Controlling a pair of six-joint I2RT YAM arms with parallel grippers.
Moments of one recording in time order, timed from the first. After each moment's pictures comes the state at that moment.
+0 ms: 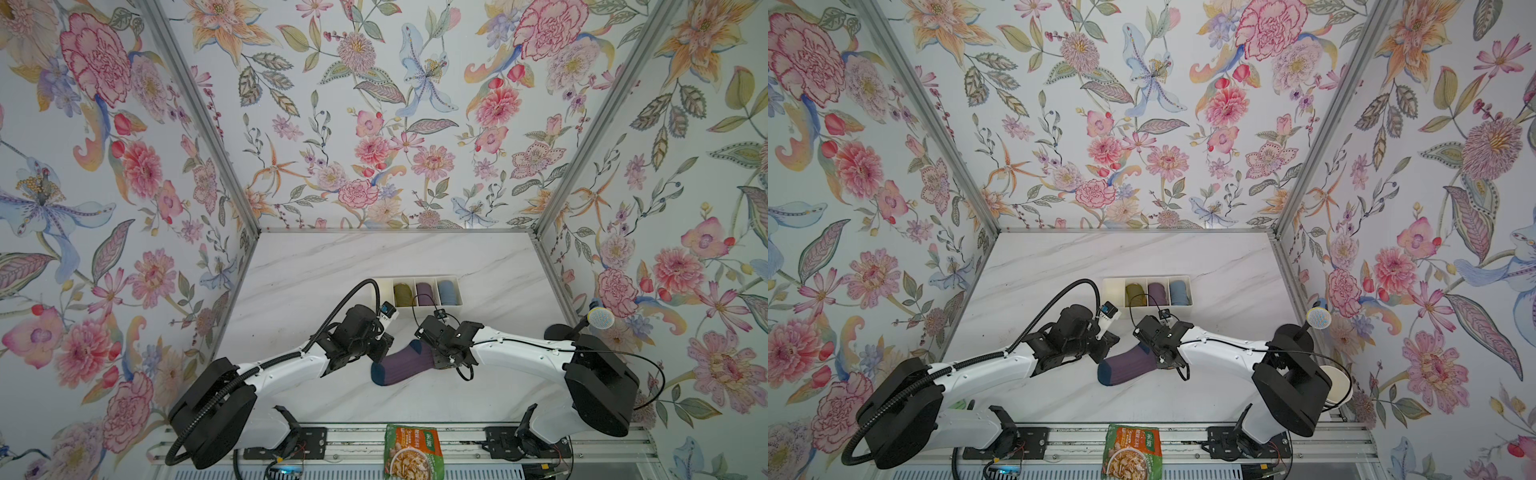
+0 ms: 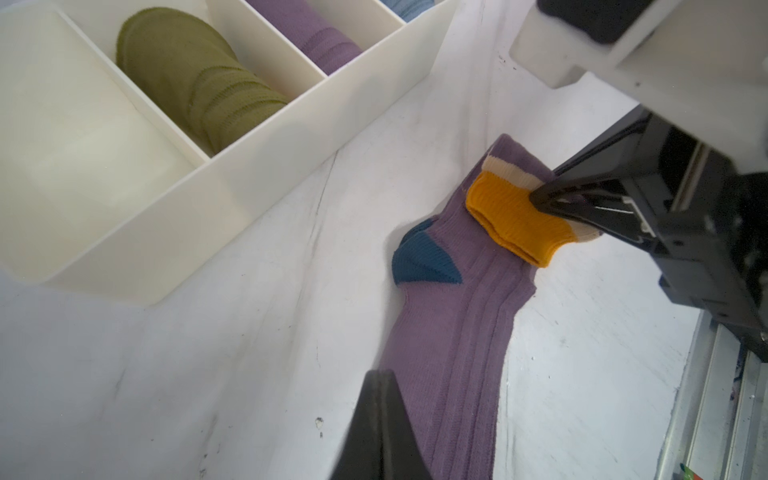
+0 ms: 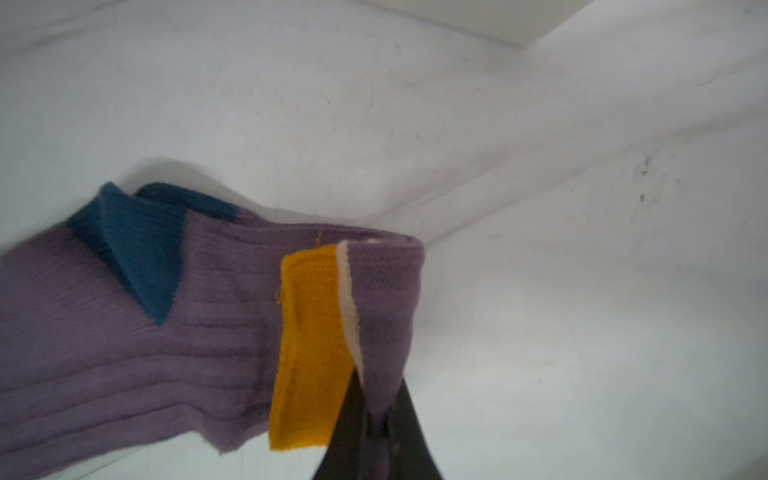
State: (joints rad) left arm -0.75 1.33 0.62 -0.04 0.20 -0.10; right arm 0.95 1.53 0.89 -0.75 0.38 0.67
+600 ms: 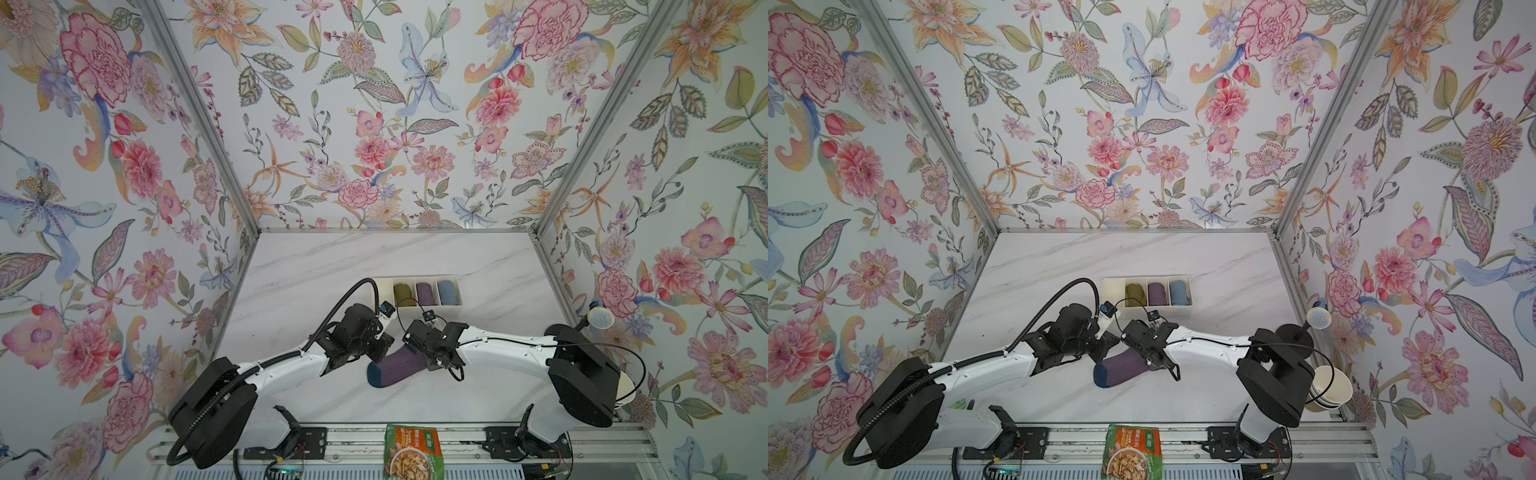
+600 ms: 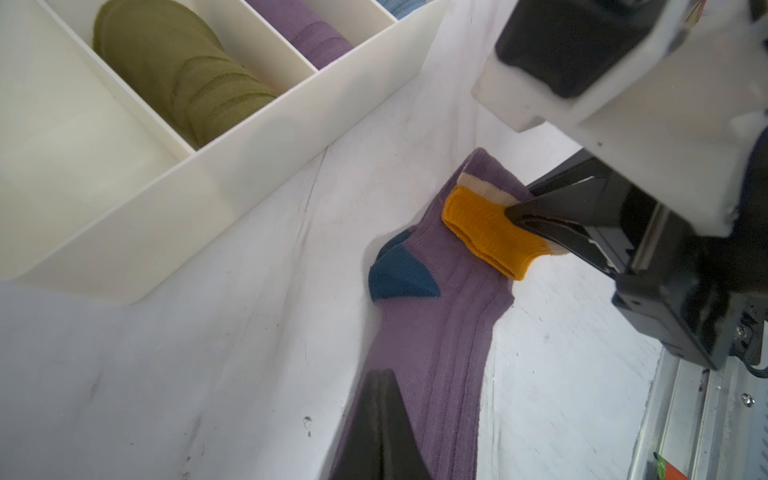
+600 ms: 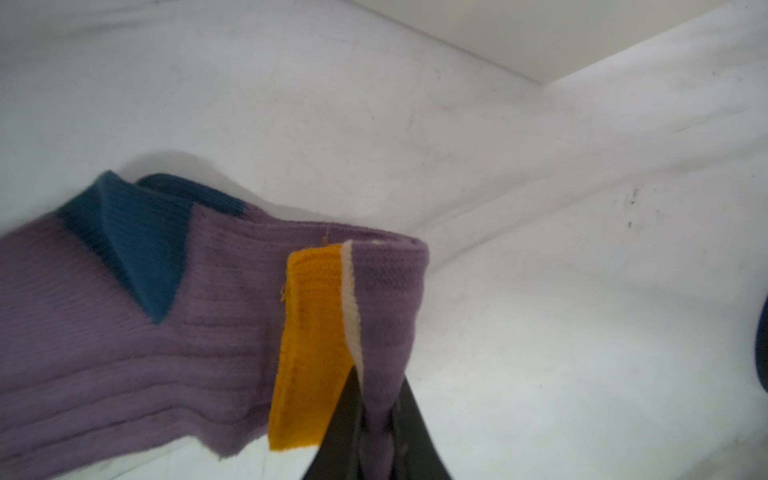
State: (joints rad) left arm -0.74 1.34 0.62 -0.04 0.26 -0.12; right arm 1.01 1.62 0.96 -0.80 0.45 0.67
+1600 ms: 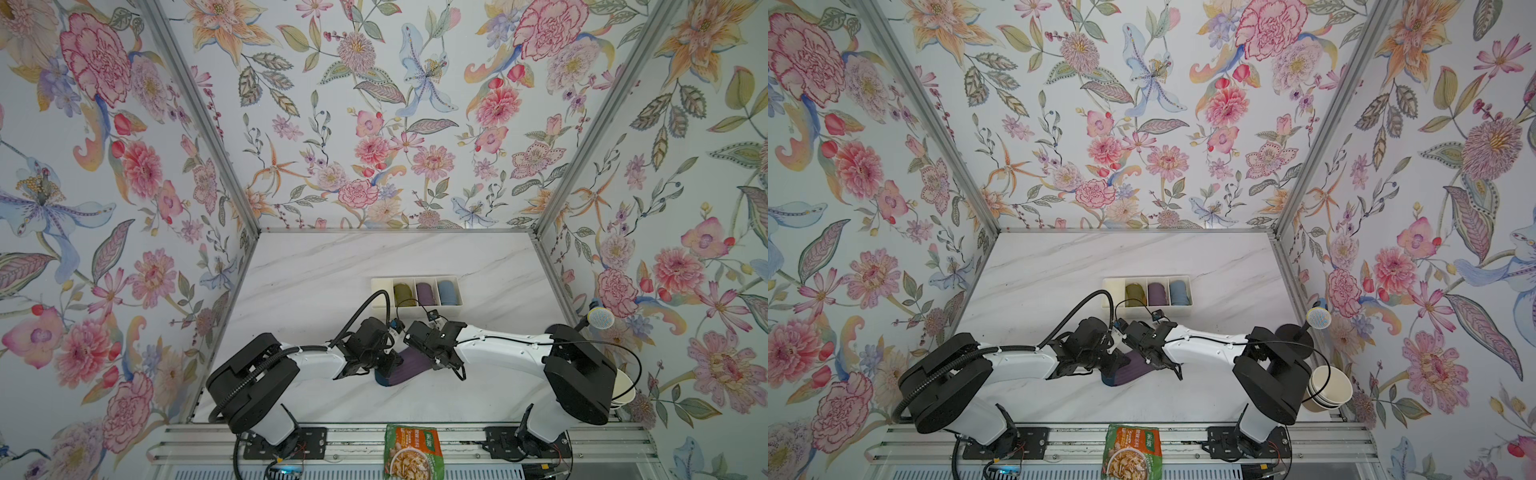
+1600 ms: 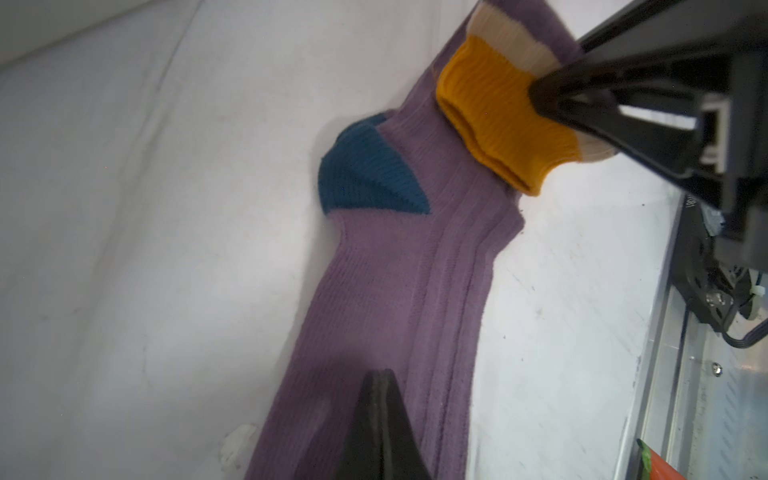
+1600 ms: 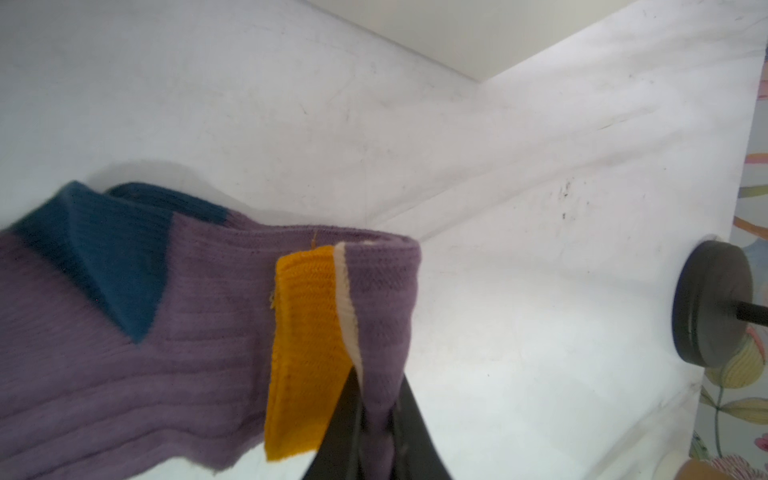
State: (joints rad) left arm -0.83 1.59 0.57 0.15 0.34 -0.25; right arm 1.01 1.63 0.97 -0.87 0.53 0.68
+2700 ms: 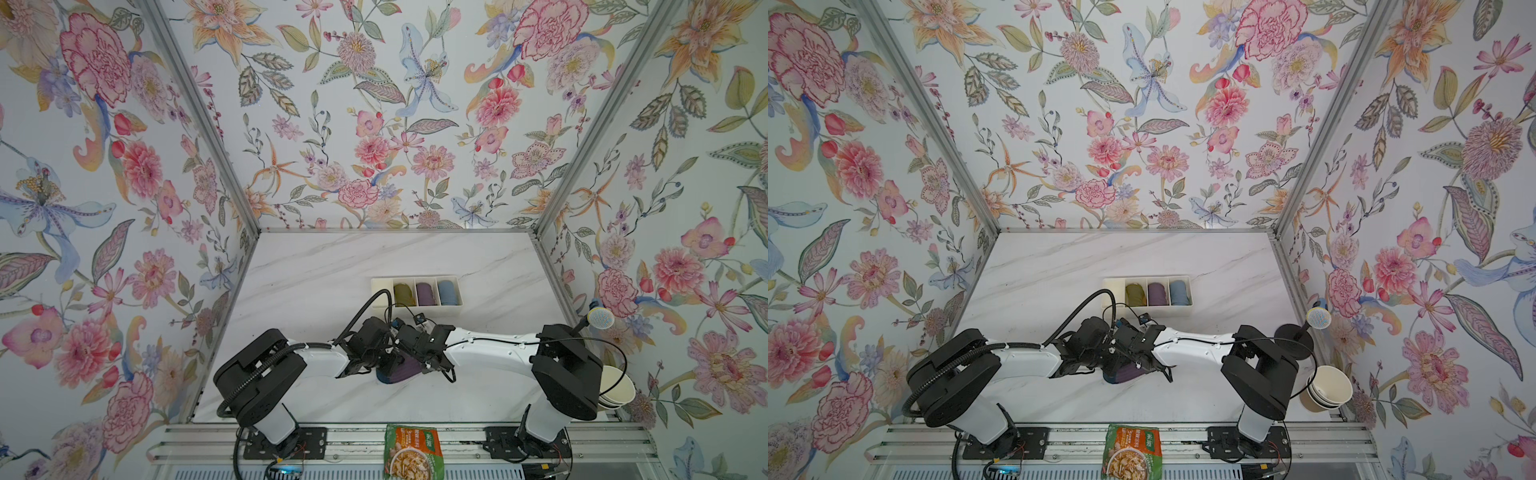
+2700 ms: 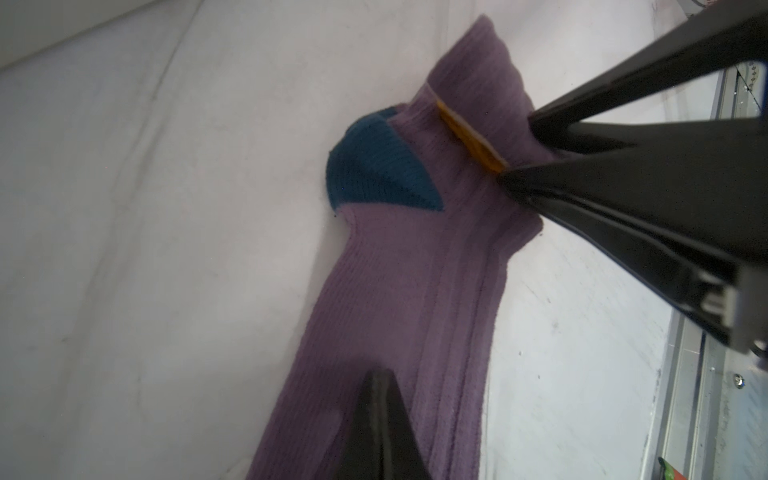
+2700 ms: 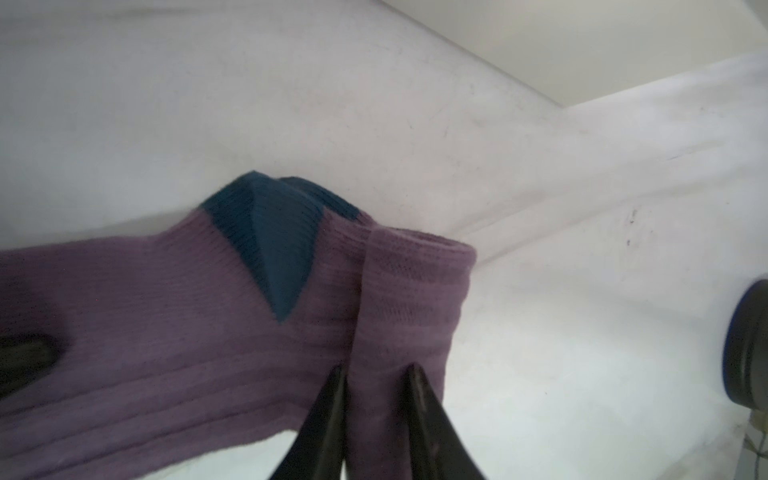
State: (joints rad) left arm -0.82 1.61 0.58 0.17 0.34 -0.23; right arm 1.07 1.70 1.02 -0.81 0.48 0.67
